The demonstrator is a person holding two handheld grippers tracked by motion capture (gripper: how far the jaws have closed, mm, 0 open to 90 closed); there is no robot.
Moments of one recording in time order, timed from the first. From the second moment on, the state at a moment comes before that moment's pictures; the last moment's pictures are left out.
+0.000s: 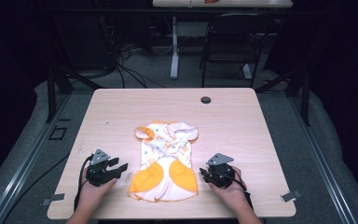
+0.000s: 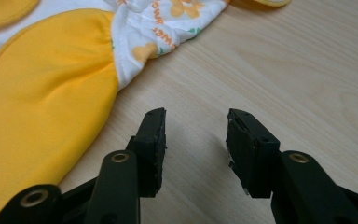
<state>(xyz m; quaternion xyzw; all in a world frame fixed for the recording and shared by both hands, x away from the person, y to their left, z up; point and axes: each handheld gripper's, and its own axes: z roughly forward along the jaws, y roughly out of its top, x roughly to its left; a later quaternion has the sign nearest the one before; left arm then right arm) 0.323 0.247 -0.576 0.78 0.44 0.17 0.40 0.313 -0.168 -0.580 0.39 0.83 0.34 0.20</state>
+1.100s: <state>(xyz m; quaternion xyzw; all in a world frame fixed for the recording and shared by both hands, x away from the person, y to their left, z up) 0.360 0.176 -0.573 0.83 0.40 0.12 0.38 0.355 -0.117 -0.567 0.36 0.86 0.34 0.14</state>
